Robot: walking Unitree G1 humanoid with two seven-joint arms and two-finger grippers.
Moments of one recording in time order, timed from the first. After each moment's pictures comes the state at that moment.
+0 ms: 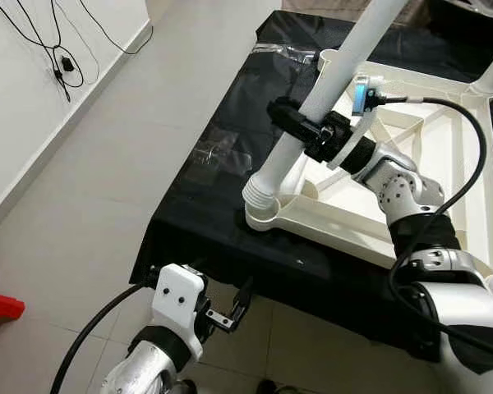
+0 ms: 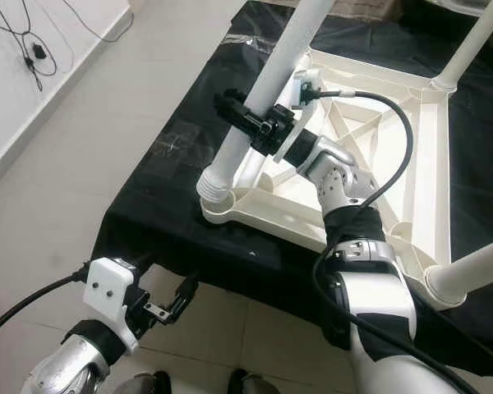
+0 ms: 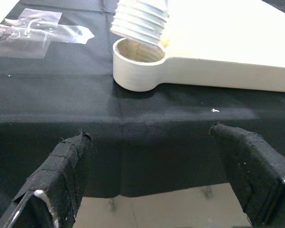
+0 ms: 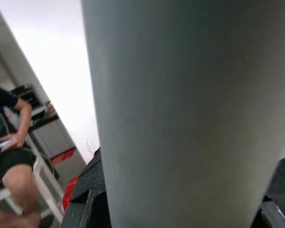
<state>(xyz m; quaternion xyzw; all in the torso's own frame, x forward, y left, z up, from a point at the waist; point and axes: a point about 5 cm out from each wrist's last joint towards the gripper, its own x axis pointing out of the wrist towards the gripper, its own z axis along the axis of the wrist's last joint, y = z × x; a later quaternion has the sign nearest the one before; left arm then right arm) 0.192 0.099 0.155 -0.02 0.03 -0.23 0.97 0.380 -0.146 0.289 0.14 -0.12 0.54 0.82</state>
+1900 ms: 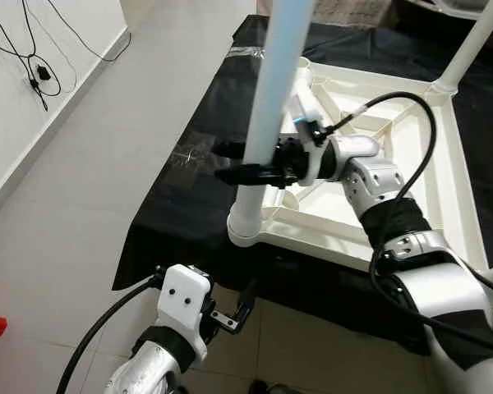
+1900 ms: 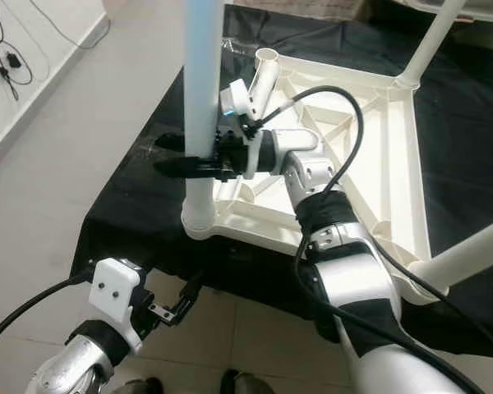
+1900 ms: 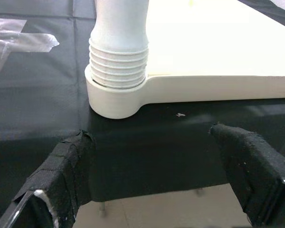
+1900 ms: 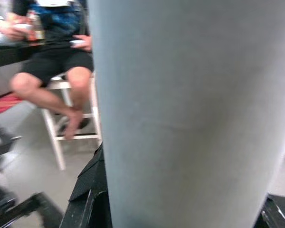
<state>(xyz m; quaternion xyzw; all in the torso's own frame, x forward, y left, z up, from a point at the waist) 0.192 0.093 0.155 -0.02 0.03 -0.23 0.97 0.368 -0.083 0.287 -0.07 -0.09 0.69 0.72</state>
